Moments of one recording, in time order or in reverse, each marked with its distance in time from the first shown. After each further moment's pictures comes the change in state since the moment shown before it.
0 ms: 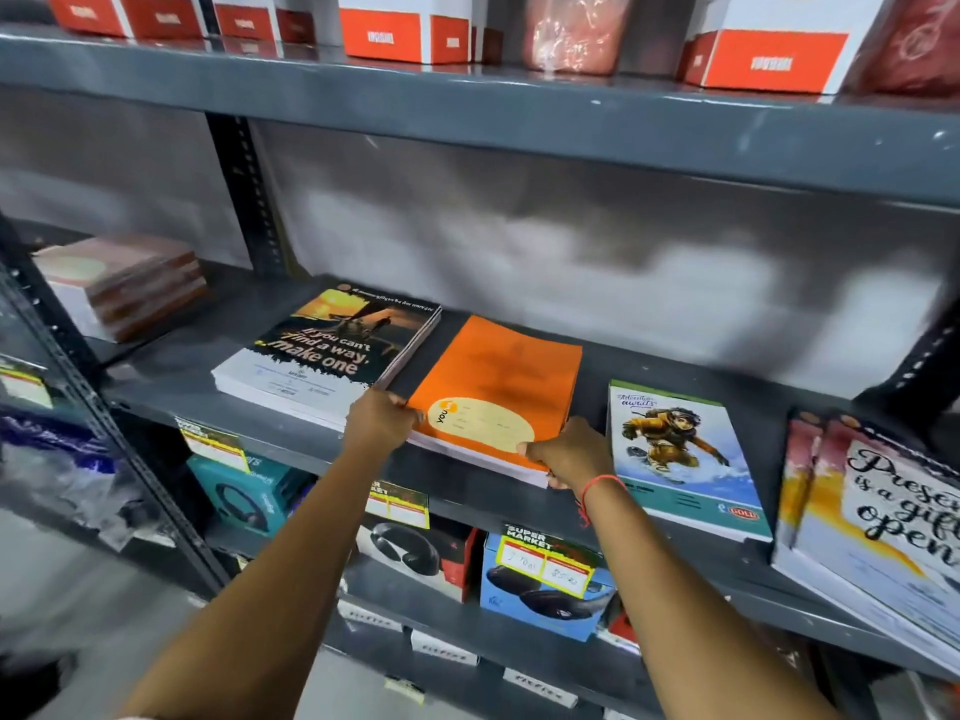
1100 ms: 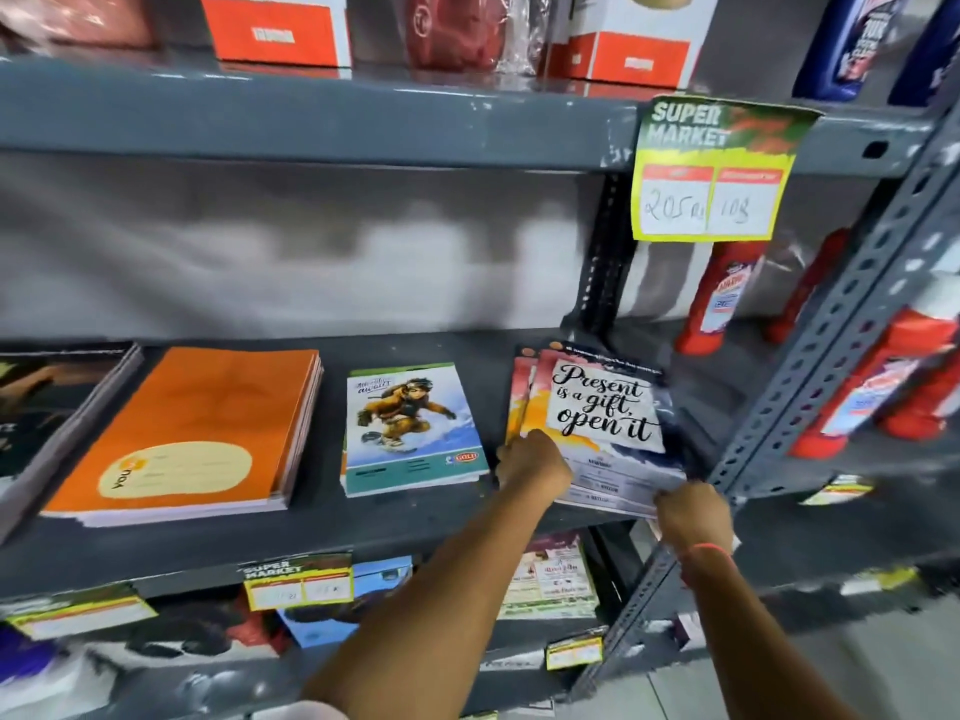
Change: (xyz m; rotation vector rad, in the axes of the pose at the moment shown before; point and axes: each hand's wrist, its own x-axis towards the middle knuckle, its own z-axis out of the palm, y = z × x) left_hand -0.219 0.203 0.274 0.346 -0.694 0.458; right_hand -0.104 0.251 -0.224 -0.153 0.682 0.622
